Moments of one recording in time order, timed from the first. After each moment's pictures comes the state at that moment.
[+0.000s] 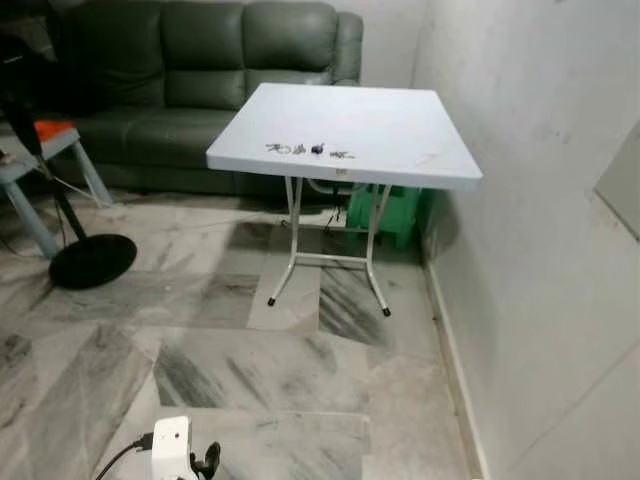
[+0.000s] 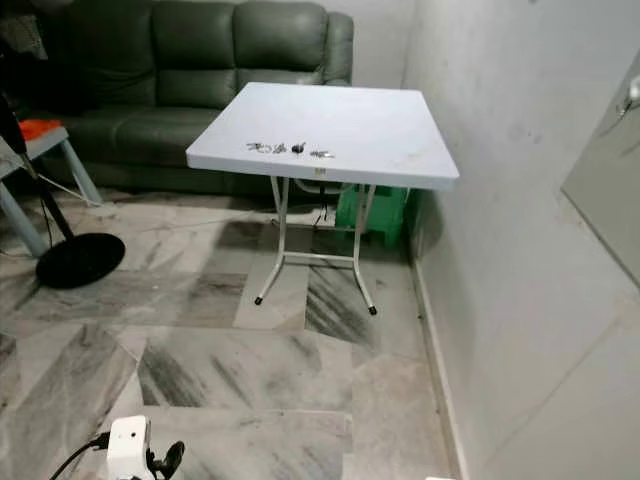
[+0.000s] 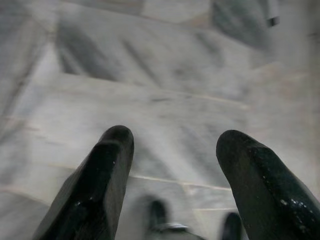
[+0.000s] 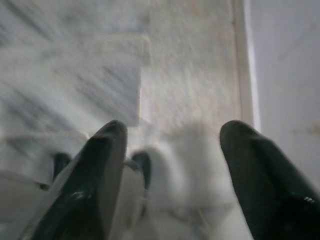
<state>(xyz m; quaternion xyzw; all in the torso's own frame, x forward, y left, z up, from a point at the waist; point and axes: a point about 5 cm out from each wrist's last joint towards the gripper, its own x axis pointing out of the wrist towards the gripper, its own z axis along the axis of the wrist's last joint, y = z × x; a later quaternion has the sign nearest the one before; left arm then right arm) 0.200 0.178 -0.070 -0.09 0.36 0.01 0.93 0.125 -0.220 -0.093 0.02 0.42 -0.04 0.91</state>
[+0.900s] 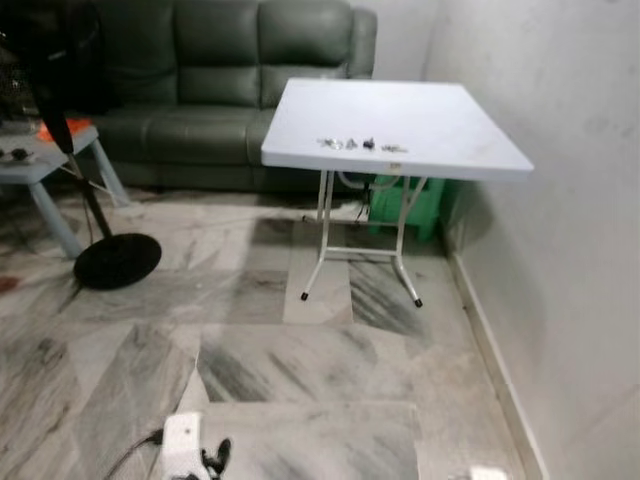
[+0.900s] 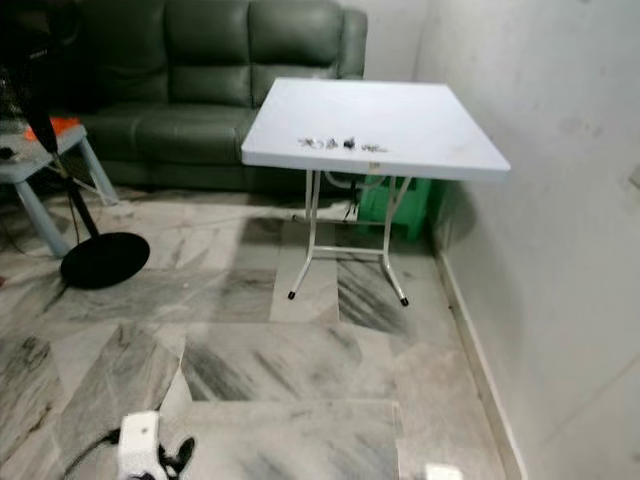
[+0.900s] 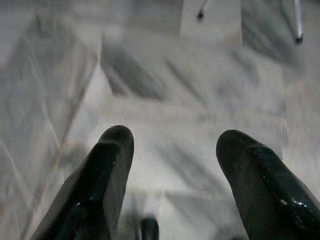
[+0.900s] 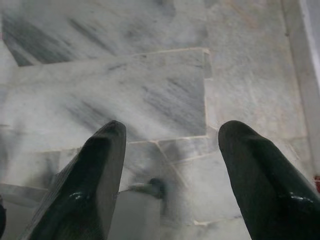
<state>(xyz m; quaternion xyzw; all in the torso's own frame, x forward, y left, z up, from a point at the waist) 0.220 0.186 -0.057 -0.08 0.32 0.02 0.94 0.154 -0.206 -0.083 0.03 0.37 -0.02 0.93</state>
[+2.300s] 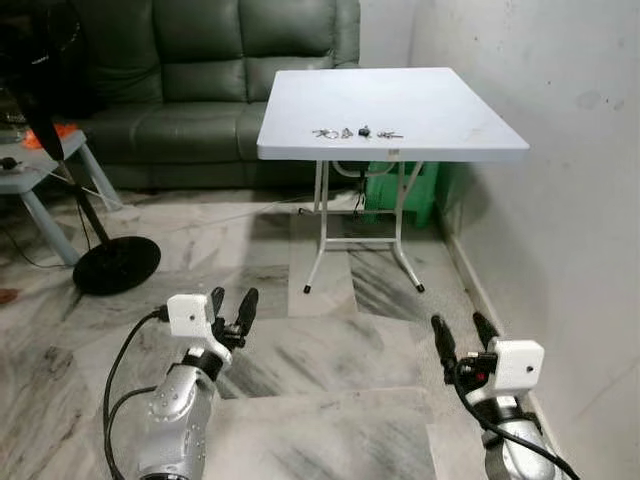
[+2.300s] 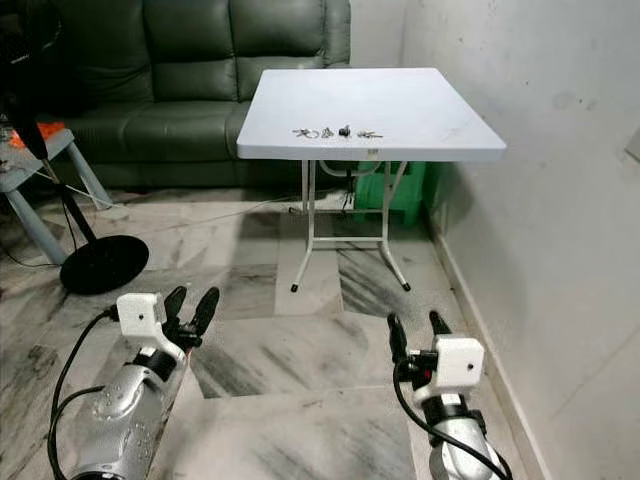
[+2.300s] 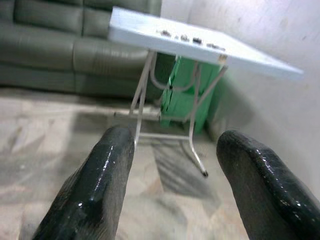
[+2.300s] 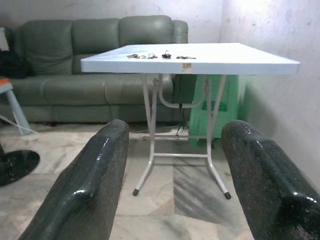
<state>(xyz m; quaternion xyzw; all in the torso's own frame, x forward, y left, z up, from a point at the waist) 0.301 0.154 0.078 -0.12 0.01 -0.11 0.99 0.250 -0.181 0.083 0.01 -0.07 0.05 1.00</state>
